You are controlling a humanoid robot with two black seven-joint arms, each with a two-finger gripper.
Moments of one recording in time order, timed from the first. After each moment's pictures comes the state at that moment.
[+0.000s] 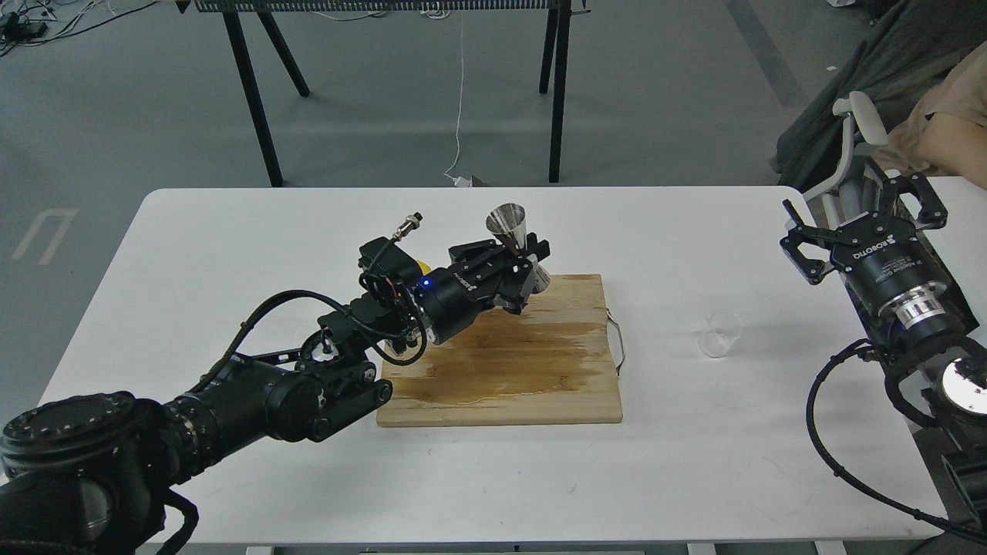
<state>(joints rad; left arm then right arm) -0.75 -0.03 -0.21 -0.65 1.66 0.49 -0.49 0.29 -0.43 1.30 0.97 0.15 0.49 -0.06</state>
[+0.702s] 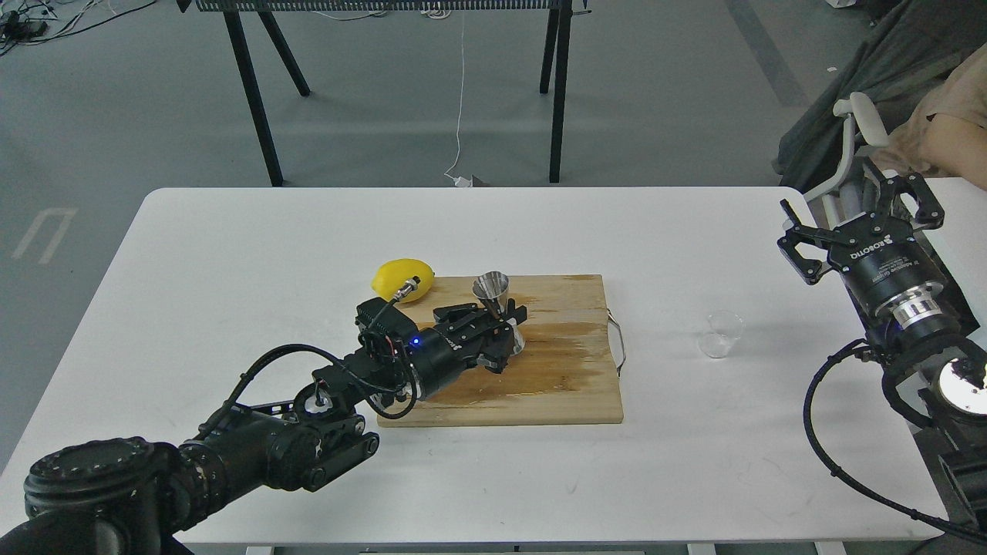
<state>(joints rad) -0.67 -0.04 -0.17 -0.49 1.68 0.49 -0.49 0.29 -0.43 1.30 0.97 0.15 0.49 -0.06</state>
